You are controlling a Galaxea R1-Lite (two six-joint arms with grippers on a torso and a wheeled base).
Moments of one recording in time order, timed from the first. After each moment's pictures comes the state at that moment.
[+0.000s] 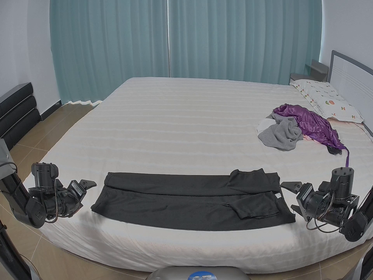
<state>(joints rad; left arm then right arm) 0.08 1.92 -0.37 -0.90 -0.19 -0.83 0.23 1.83 -0.16 -1.16 0.08 1.04</state>
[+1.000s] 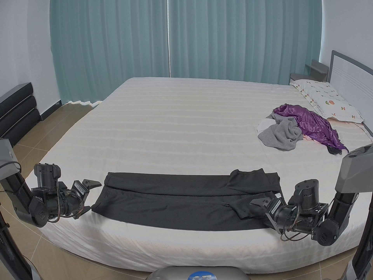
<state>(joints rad) 0.08 1.97 -0.39 -0.91 -0.31 -0.95 0.38 2.12 -0.28 -1.21 0.09 1.13</state>
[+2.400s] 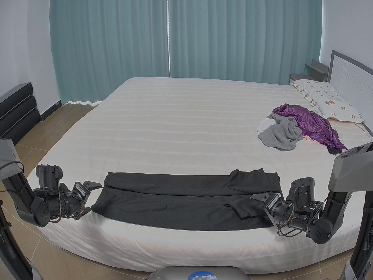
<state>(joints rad) 0.08 2.00 -0.40 -0.92 -0.31 -0.95 0.38 2.19 -0.34 -1.25 0.02 1.14</state>
